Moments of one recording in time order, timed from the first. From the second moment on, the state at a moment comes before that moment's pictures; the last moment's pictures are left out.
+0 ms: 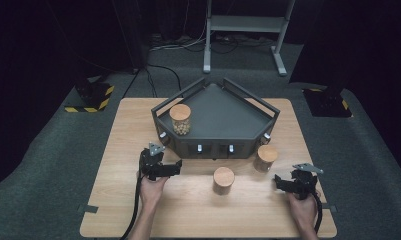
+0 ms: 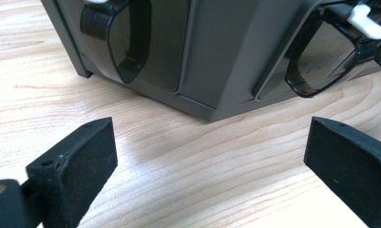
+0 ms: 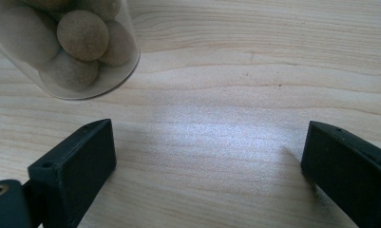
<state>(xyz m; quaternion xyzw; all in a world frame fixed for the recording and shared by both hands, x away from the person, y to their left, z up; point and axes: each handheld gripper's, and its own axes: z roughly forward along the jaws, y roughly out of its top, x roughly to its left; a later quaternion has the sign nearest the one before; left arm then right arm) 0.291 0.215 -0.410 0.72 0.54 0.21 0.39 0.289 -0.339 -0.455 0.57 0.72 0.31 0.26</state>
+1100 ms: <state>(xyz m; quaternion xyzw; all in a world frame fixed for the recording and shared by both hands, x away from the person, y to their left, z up) 0.300 0.189 -0.442 0.74 0.55 0.21 0.34 0.290 -0.339 -0.455 0.57 0.72 0.31 0.26</state>
